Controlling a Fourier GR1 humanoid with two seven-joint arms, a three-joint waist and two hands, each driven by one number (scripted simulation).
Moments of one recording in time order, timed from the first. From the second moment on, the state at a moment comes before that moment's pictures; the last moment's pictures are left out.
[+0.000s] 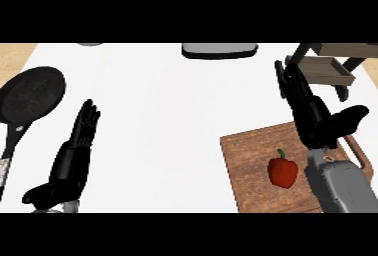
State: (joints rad) left arm -0.02 0.40 -0.36 -1.67 0.22 0.45 -0.18; right arm -0.29 -0.24 0.09 -1.48 -0.22 -0.15 0.07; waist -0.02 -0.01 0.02
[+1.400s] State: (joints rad) left arm 0.09 0.60 -0.21 -1.43 0.40 0.23 0.06; right arm 0.35 -0.43 0.09 -1.72 0.02 -0.32 0.18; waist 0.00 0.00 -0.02
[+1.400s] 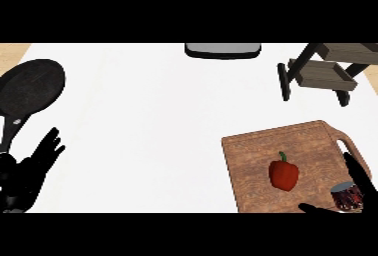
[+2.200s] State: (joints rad) left arm 0.05 0.56 -0.15 -1.35 0.36 0.15 0.05; right arm 0.12 -0.55 0.13 -2.01 -0.02 -0.14 0.99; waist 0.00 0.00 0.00
